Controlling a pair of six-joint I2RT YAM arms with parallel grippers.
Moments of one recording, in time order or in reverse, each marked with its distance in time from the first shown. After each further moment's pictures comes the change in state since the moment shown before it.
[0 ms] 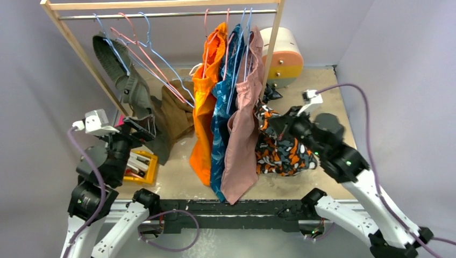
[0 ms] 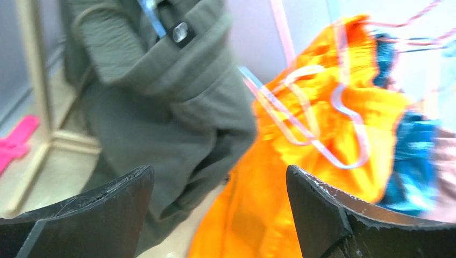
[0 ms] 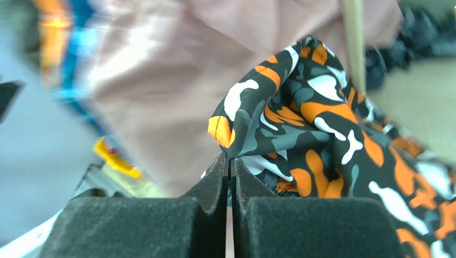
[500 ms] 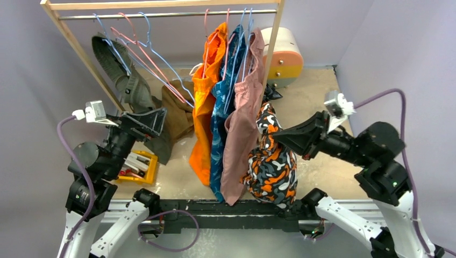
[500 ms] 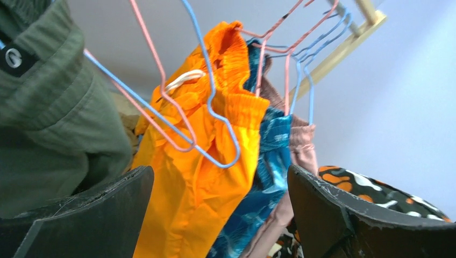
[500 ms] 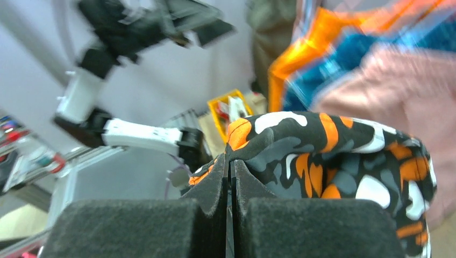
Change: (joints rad) left arm 0.000 0.070 0.103 0.142 0.338 -0.157; right arm 0.000 -0.104 0.338 -0.116 -0.552 -0.222
